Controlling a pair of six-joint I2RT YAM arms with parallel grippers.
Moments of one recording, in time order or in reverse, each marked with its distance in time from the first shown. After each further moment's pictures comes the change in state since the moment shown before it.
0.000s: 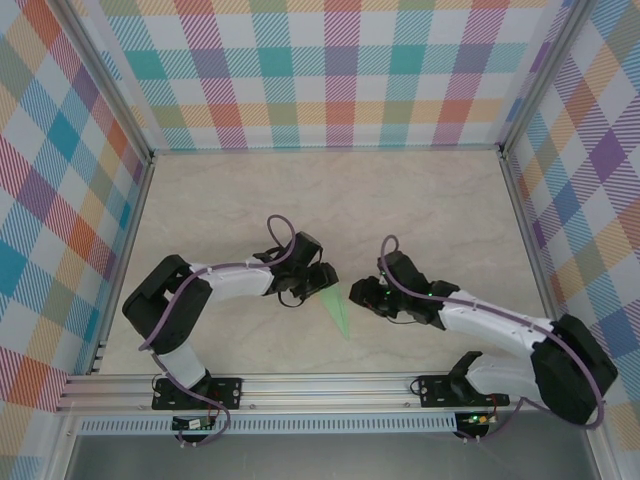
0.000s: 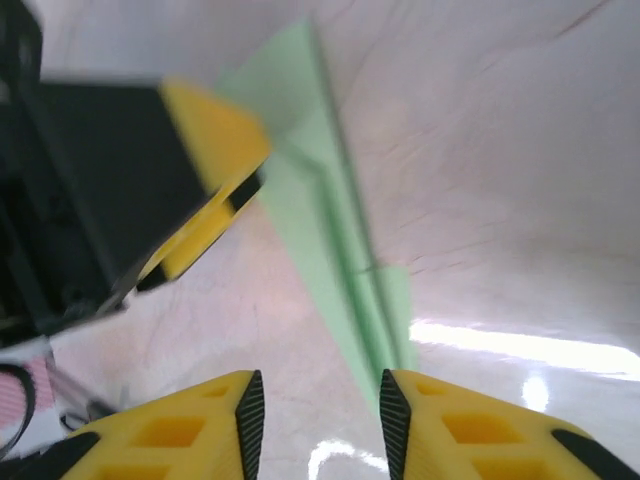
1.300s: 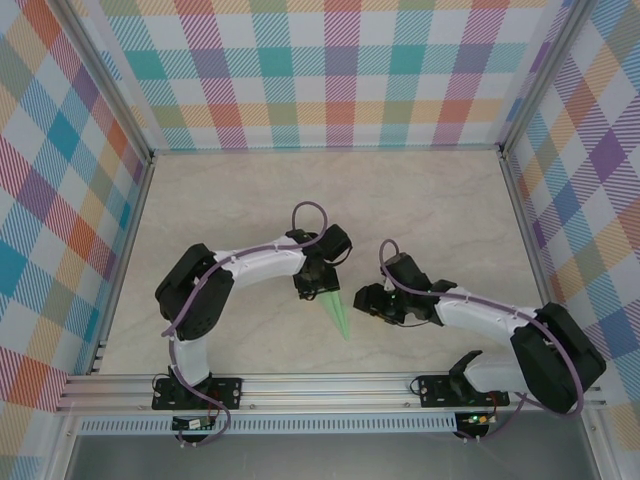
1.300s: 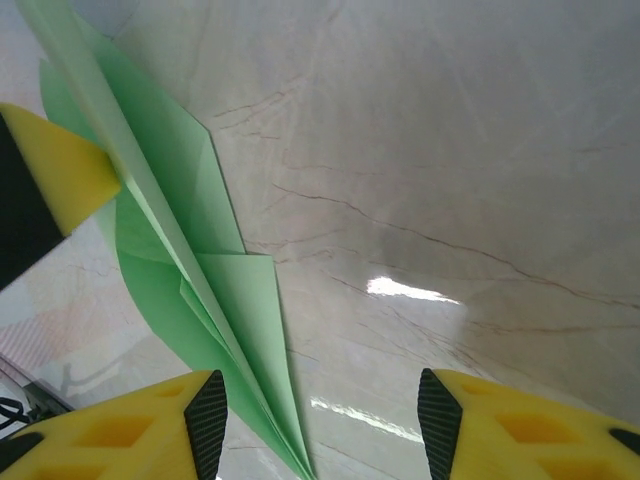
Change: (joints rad) left arm -0.095 0.169 0.372 -0.595 -0.181 0.037; right arm -0.071 0.121 -0.035 0.025 -0.143 -0.119
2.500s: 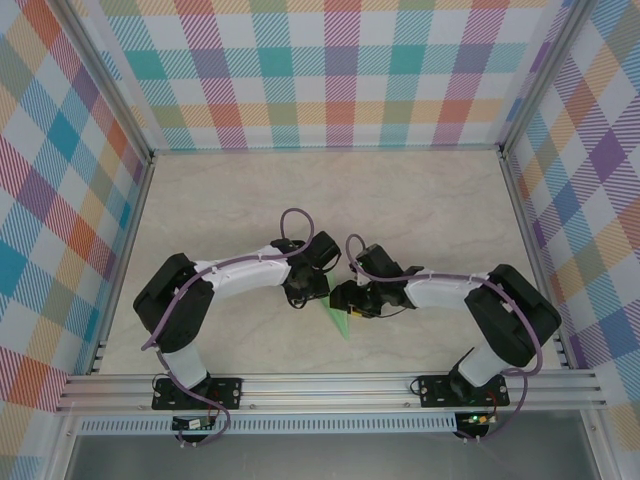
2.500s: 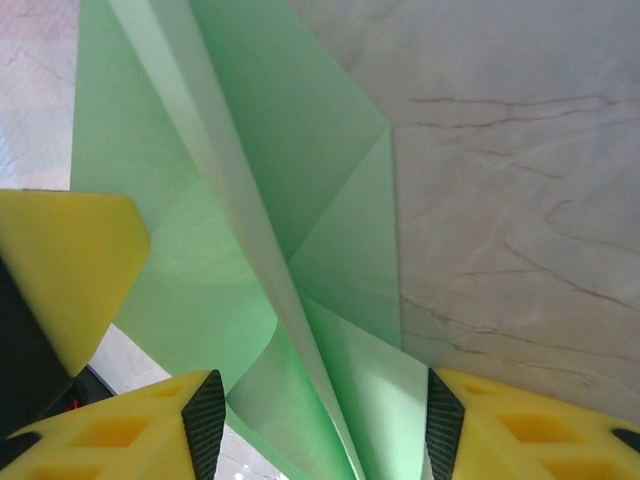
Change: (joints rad) left arm 0.000 -0.122 -0.142 0.063 -0.005 -0.007; right arm 0.077 0.290 0.166 0.094 -0.127 -0.095
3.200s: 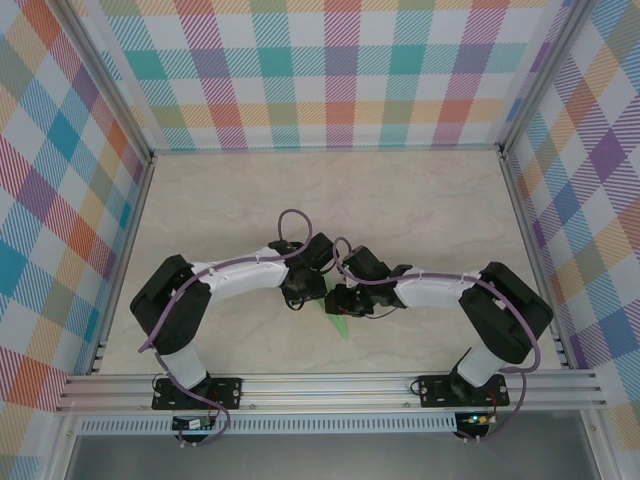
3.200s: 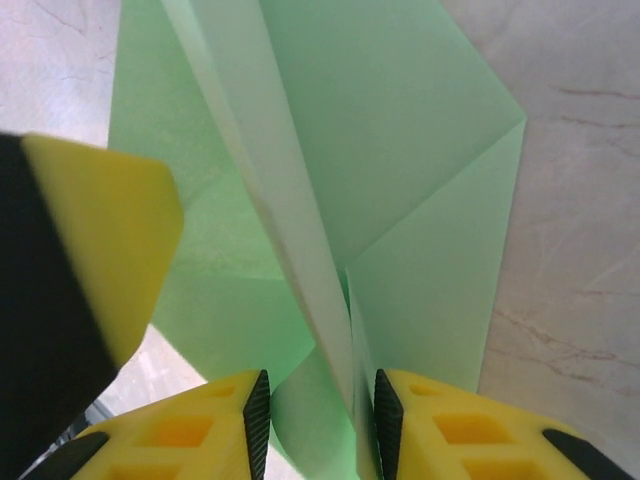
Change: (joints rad) left arm 0.000 -0.023 -0.021 0.000 -0.023 -0.002; right arm 0.077 0.040 0.080 -0.068 0.075 -0.067
